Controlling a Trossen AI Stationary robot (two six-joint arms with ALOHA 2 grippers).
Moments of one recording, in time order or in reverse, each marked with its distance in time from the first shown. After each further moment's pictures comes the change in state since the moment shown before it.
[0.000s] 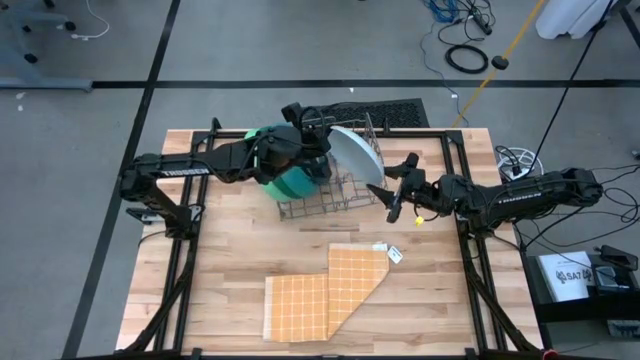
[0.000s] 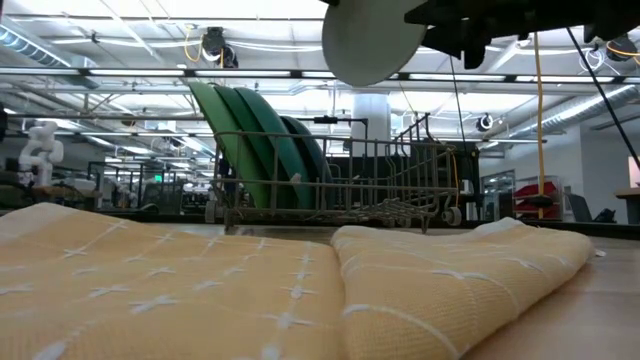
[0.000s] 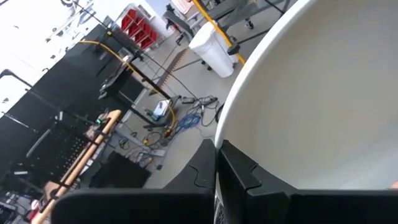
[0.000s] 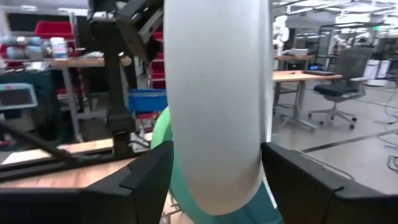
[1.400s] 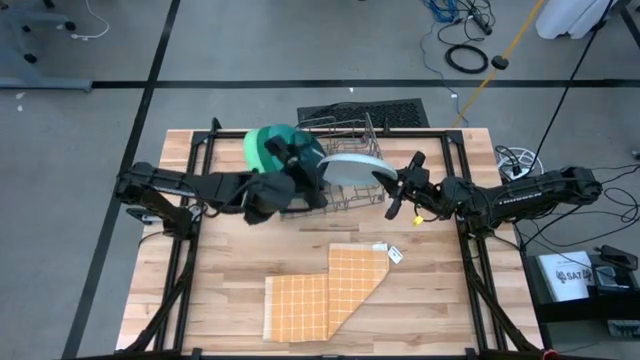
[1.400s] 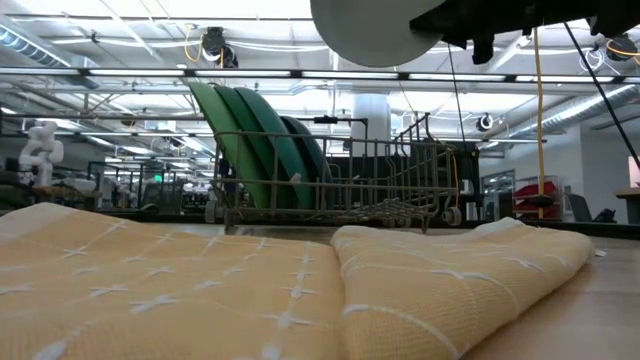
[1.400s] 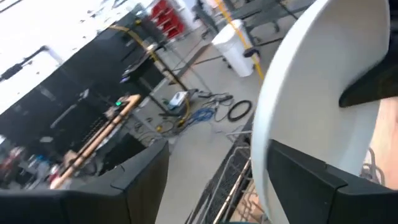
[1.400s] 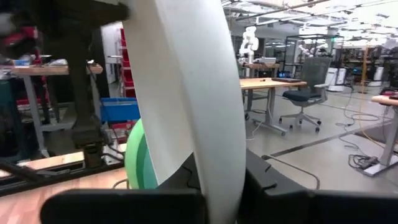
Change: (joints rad) left arm -0.266 -0.025 0.027 -0.079 -0.399 -0.192; right arm 0.035 0.001 0.002 0.017 0.176 -0.033
